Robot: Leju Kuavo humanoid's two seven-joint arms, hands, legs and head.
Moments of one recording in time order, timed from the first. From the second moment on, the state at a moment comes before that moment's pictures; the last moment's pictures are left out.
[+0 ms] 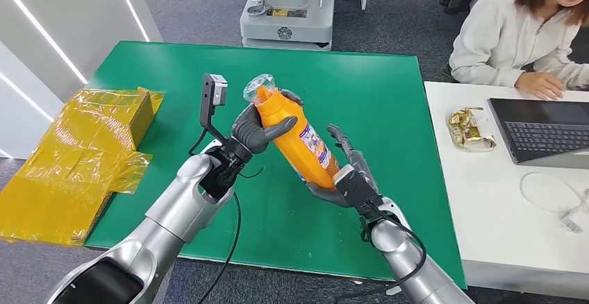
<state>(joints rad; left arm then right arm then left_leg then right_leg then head) -0.65 -0.05 -0.56 -1.03 0.65 -0.31 -0.18 -0.53 -0.06 0.59 -0.86 0.04 -0.20 -0.45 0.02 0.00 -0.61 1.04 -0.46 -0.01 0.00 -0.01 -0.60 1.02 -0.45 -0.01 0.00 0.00</state>
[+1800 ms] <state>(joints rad) -0.71 0.29 -0.78 -0.77 -1.51 0.31 0.49 -0.03 -0.14 0.30 -1.60 0.29 -0.23 -0.41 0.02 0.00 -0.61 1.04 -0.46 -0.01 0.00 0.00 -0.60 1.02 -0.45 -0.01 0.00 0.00</state>
